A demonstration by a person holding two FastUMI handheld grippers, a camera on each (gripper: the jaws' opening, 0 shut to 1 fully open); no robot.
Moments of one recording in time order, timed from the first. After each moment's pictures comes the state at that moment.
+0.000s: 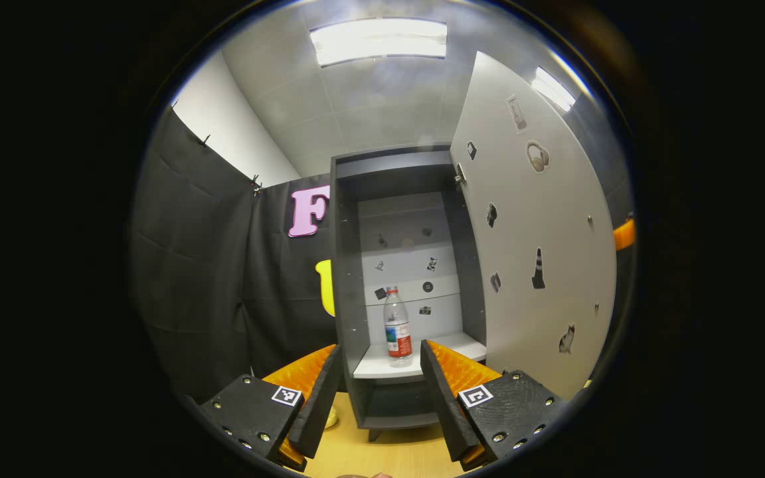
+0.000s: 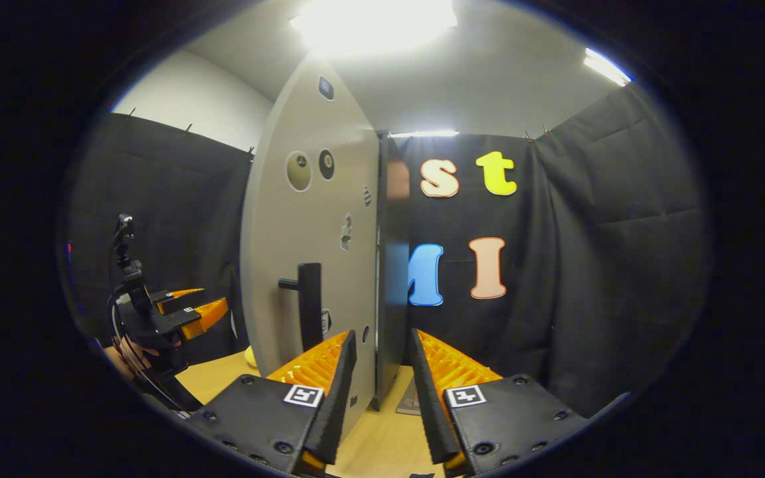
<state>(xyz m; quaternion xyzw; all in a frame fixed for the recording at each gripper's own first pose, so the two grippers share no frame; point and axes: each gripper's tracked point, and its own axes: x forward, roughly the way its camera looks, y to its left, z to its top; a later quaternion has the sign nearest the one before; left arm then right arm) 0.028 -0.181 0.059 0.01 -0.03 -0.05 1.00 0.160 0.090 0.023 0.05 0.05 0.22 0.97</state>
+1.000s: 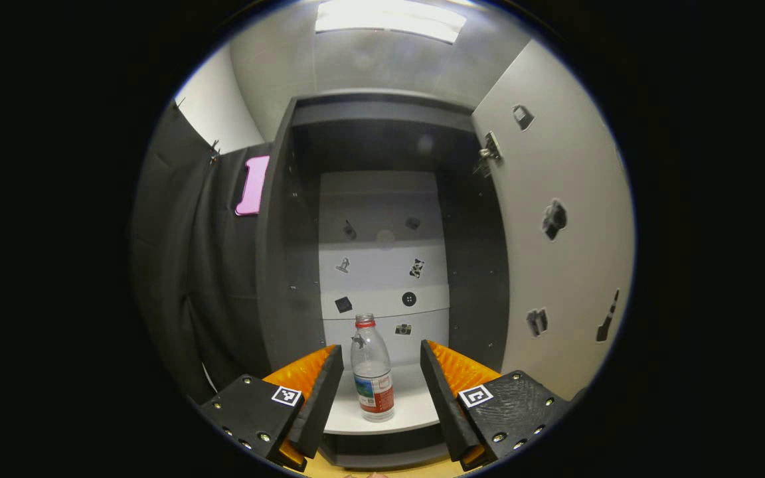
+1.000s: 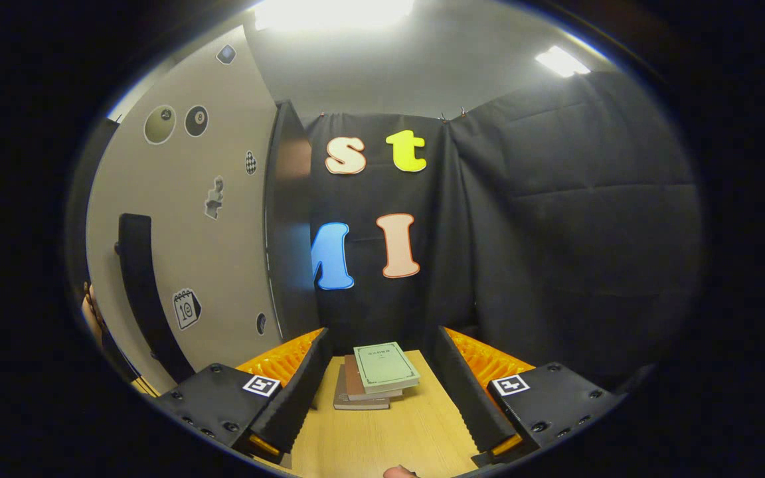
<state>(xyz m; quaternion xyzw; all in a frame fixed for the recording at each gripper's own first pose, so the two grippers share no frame) 0.249 -0.206 0.057 -0.03 0.02 -0.15 0.99 0.223 0.025 -0.036 0.05 0.10 0.01 0.99</state>
